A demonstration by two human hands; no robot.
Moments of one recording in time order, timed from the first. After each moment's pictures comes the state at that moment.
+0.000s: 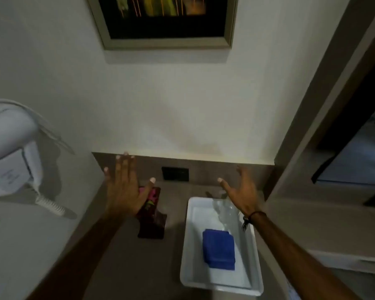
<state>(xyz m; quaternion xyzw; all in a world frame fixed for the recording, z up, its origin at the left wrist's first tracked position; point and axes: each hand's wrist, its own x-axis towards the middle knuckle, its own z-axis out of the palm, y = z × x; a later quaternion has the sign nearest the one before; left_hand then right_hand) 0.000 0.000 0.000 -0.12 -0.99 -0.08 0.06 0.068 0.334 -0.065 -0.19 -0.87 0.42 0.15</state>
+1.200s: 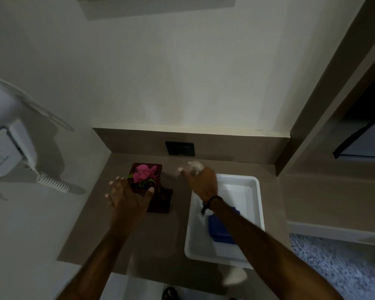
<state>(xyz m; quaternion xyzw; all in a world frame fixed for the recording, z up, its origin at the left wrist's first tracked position) 0.061 -0.005 -0.066 0.07 -0.98 -0.19 -0.05 0.031 0.215 -0.111 -0.12 -0.86 0.49 0.08</state>
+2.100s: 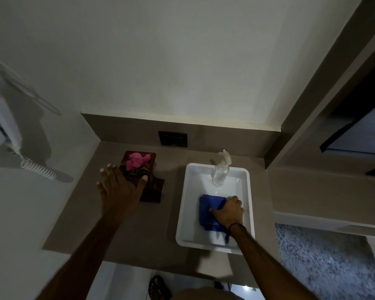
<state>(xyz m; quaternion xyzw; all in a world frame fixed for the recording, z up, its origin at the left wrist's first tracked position) 0.053 -0.016 -0.093 0.07 -0.98 -0.17 -0.04 0.144 0.279 -0.175 -0.36 -0.87 0.31 -0.15</state>
